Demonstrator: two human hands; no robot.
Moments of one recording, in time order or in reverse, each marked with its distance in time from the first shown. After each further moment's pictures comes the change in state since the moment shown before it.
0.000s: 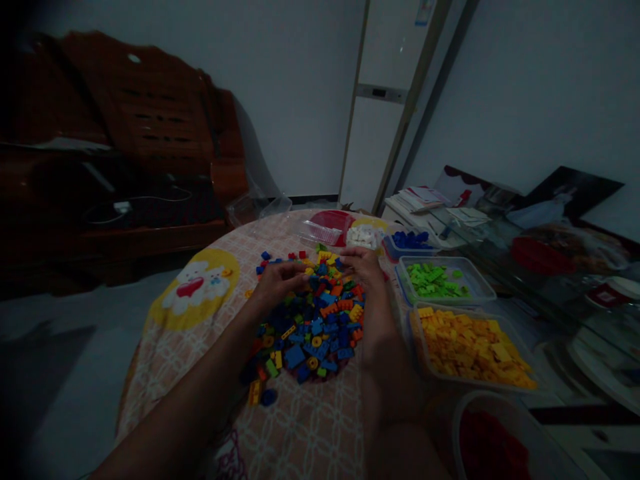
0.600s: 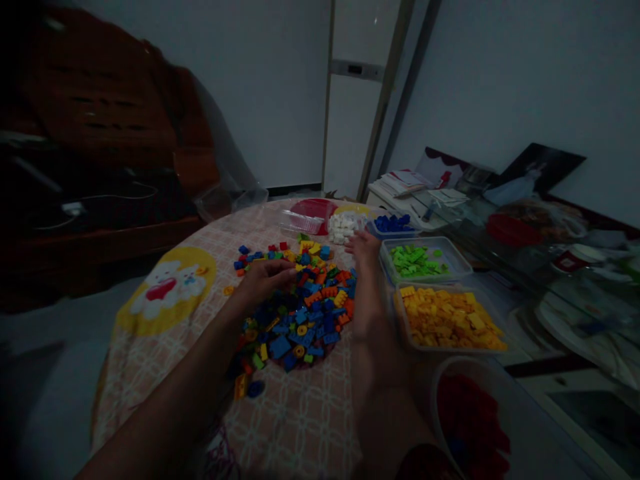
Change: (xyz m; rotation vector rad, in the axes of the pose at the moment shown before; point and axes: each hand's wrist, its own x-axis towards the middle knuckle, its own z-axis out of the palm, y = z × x) left_hand -0.008 0.012 0.010 0.156 -0.157 -0.003; right_hand 0.028 0.015 -0.026 0.052 0.581 -0.001
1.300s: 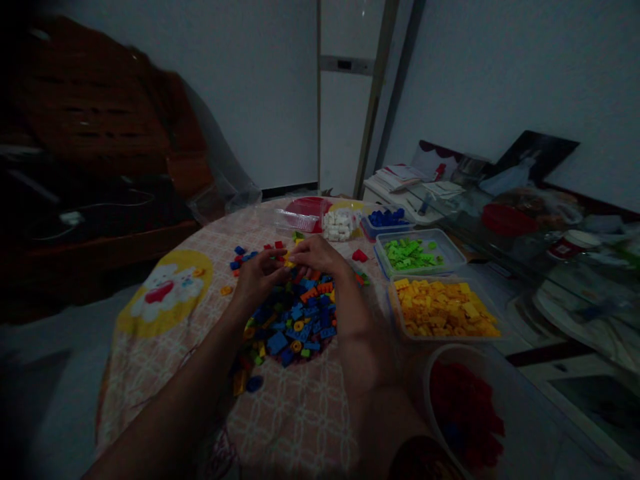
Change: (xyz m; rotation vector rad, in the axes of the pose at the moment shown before) left_hand 0.000 -0.004 0.008 0.082 0.211 0.081; right_hand -0.074 -0.037 0.025 -0.439 -1.037 -0.085
